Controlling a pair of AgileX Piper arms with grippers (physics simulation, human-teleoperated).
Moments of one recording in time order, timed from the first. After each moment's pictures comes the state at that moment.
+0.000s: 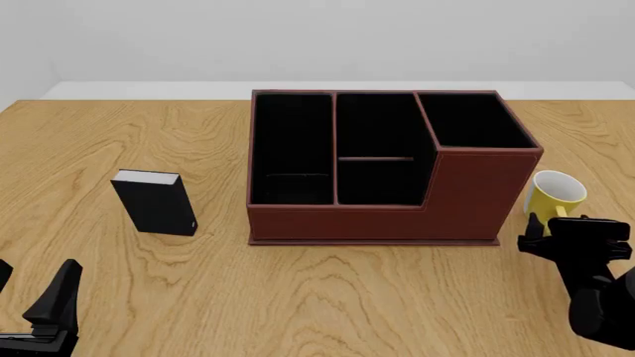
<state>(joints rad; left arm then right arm) 0.00 0.01 0.00 0.00 0.00 -0.32 1.91 -0.38 -1.22 -0.23</state>
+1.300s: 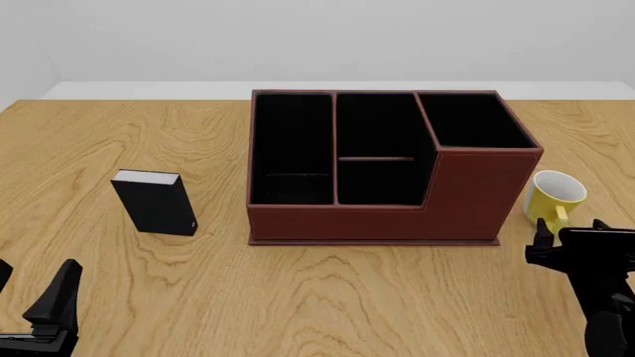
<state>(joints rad) 0.00 0.01 0.00 0.00 0.00 -0.31 1.70 -0.22 -1.20 -0.25</state>
